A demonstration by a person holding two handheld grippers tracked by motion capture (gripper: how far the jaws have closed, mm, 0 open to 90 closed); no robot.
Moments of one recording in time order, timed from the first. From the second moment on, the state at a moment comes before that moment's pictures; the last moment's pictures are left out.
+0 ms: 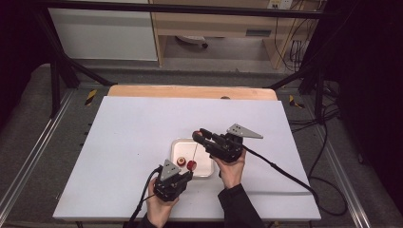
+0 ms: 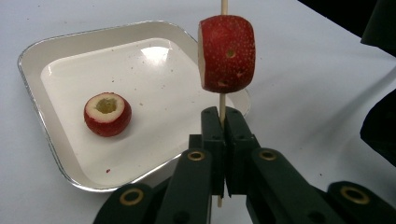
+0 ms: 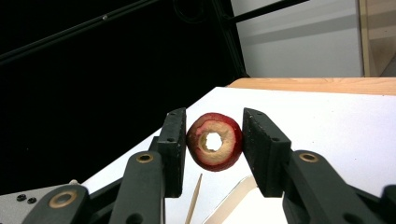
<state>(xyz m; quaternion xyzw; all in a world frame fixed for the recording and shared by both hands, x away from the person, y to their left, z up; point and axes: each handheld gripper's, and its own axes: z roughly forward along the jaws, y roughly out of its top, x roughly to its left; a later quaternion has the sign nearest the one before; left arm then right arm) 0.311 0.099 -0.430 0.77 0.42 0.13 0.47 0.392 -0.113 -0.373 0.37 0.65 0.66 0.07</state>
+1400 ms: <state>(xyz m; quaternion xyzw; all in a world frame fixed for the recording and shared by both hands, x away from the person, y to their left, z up) 0.311 0.100 -0.432 0.73 0.47 0.07 0.49 0.385 -0.108 -0.381 0.35 0.66 0.66 0.08</state>
